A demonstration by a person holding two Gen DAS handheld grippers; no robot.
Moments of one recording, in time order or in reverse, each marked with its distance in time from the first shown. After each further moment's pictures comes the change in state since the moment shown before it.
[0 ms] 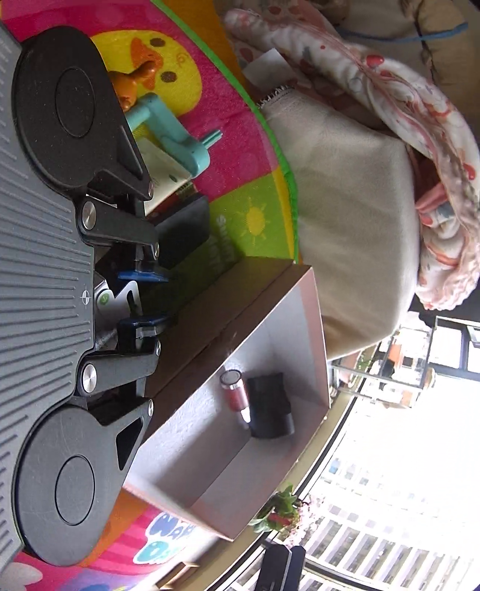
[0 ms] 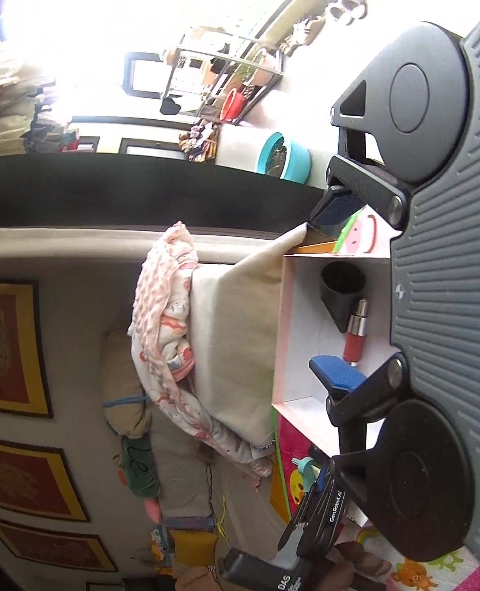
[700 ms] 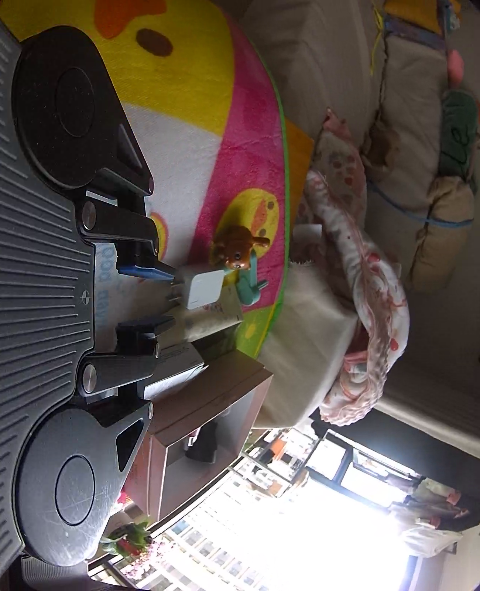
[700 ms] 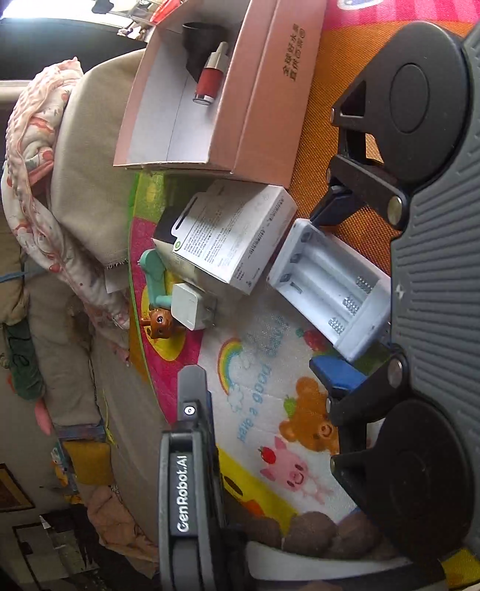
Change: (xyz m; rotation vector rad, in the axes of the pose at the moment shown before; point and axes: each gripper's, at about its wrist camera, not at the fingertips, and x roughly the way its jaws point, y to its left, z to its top) left arm -0.129 0.005 -0.102 -0.460 -0.224 0.189; right arm 0.023 0.196 -0.080 -0.100 0.348 0.277
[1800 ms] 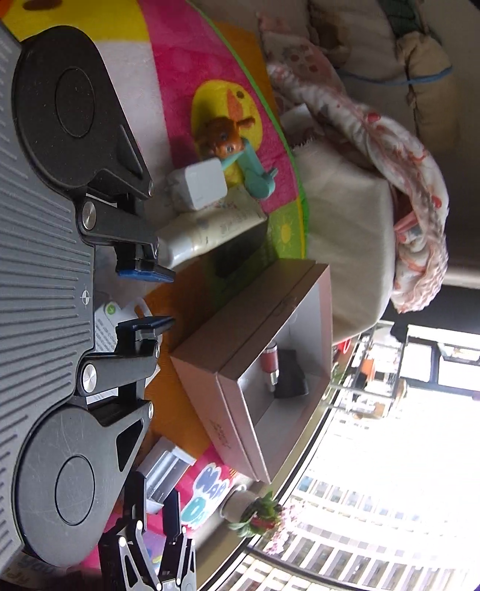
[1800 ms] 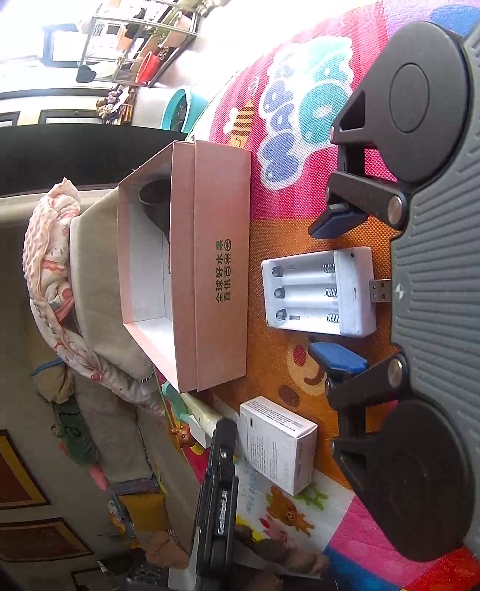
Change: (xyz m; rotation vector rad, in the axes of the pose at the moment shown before) left arm 0.026 -0.051 -0.008 0.405 0.110 -0.103; right arm -0.076 -0.117 -0.073 0.164 -0.127 -0.102
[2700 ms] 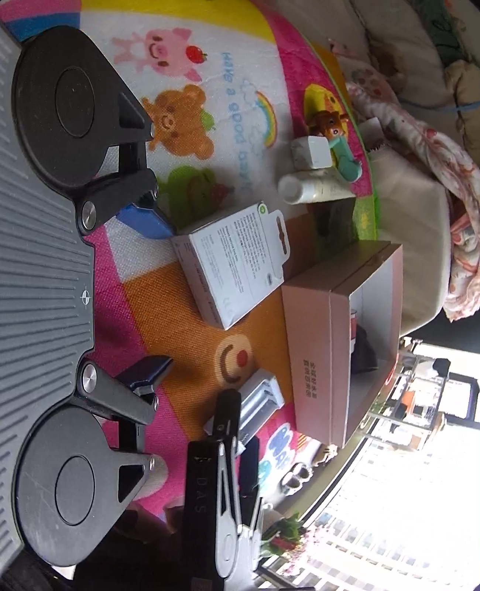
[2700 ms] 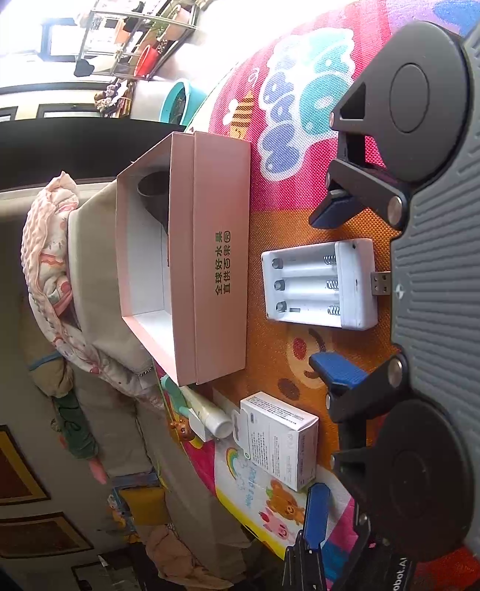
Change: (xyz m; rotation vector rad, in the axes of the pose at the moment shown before) left arm -0.025 -0.080 -0.046 -0.106 0.180 0.071; right arm 0.000 -0.001 0.001 0.006 0.003 0.030
